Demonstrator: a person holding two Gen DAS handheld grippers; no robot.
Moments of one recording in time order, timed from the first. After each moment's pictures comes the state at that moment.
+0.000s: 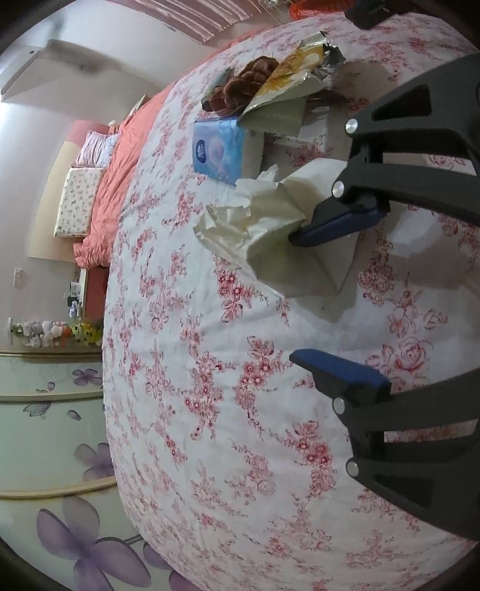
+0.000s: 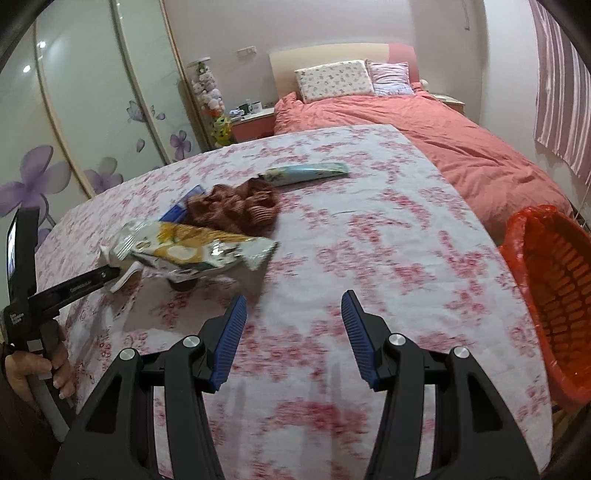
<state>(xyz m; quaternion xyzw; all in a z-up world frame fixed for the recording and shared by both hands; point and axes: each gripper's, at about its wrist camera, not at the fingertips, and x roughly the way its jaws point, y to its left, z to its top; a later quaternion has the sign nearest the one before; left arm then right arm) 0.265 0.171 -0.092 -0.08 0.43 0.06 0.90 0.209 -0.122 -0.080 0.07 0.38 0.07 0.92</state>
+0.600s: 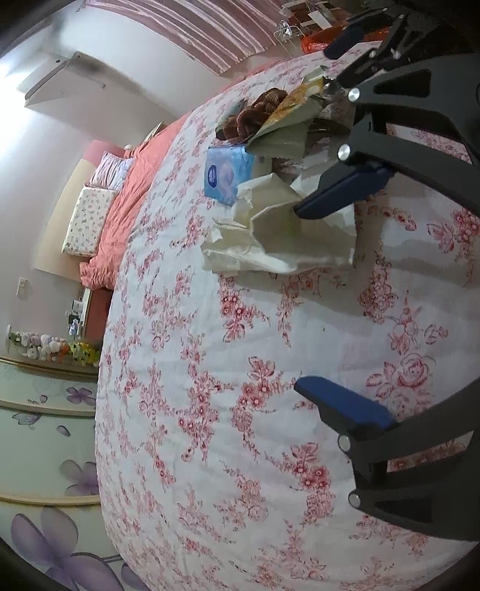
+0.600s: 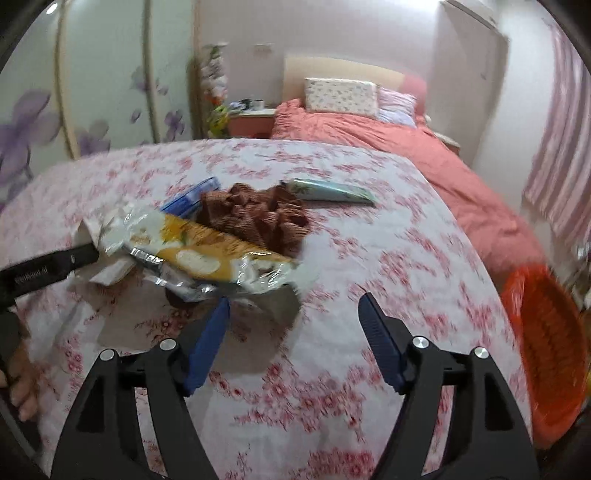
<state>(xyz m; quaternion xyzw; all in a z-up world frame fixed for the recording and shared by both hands) 0.263 0.182 -0.092 -0.13 0.41 0.01 0.90 0.243 -0.064 -0.083 -0.07 0.36 0.04 0.93</state>
